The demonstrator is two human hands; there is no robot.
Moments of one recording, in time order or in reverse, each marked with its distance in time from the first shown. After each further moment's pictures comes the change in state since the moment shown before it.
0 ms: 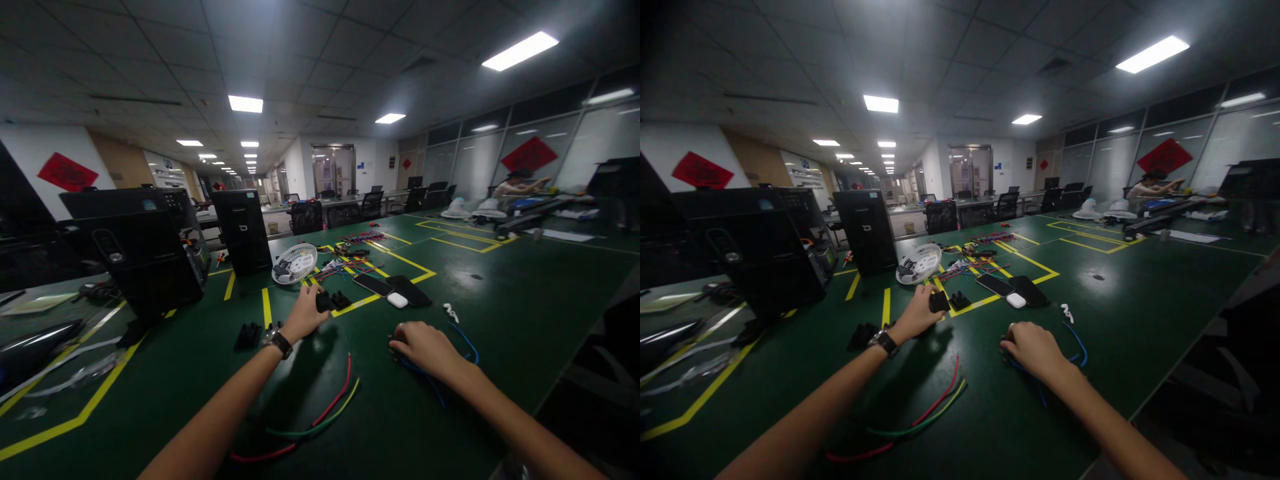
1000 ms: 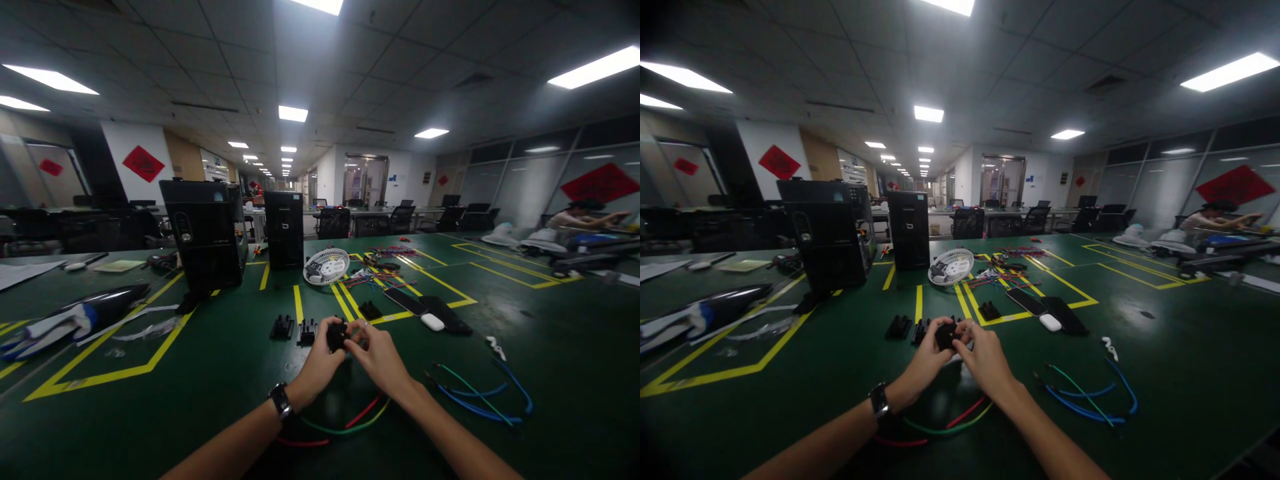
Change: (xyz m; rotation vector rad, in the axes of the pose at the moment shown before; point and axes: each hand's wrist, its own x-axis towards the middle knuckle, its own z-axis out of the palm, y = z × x) left_hand -0.098 0.002 0.000 -1.041 0.134 -0.190; right_hand 0.034 -0.143 0.036 0.695 0.223 -0.409
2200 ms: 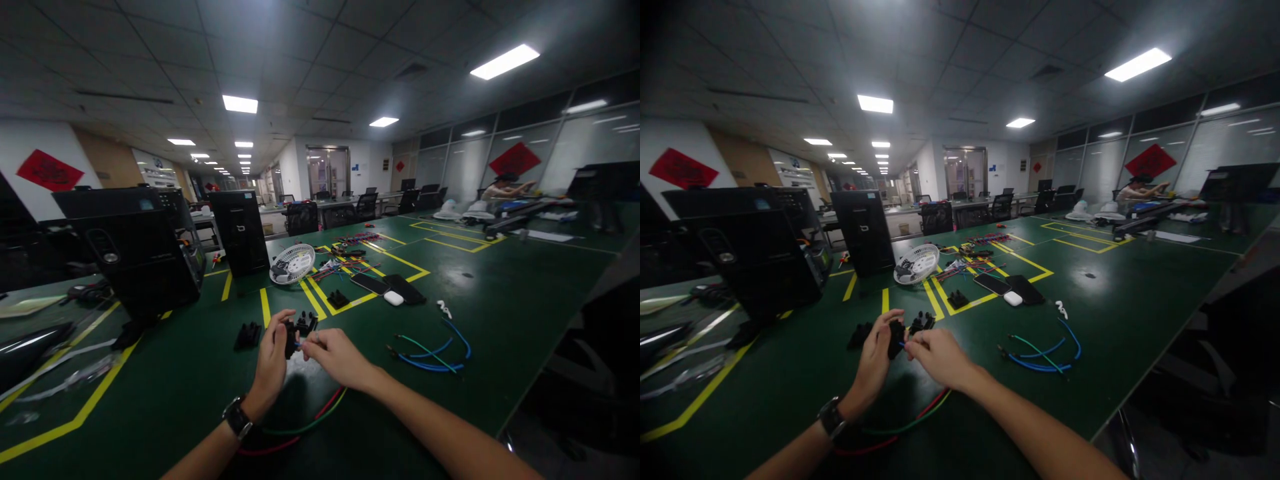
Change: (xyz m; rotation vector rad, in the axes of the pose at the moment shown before) left_hand -0.006 0.029 -0.009 0.105 0.184 0.053; right_hand -0.010 -0.024 -0.007 0.134 -0.173 -0.012
